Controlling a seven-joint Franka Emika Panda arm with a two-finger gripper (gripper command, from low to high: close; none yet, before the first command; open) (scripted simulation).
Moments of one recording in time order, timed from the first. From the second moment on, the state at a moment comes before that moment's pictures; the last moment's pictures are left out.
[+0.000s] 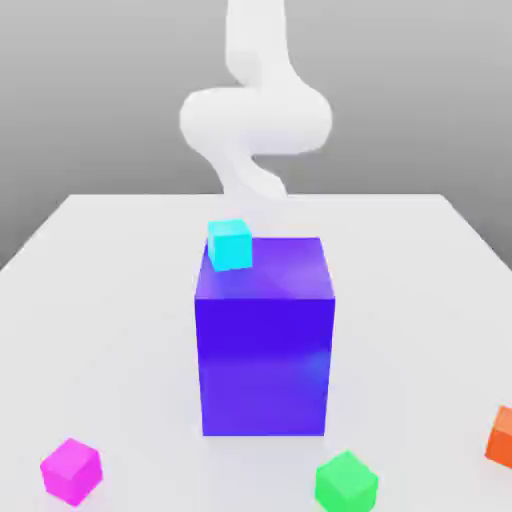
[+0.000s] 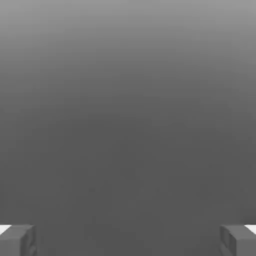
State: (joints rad) arm 0.00 -0.71 -0.03 -2.31 0.01 2.33 0.79
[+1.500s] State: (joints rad) arm -0.15 0.33 -0.25 -2.37 0.19 2.69 0.66
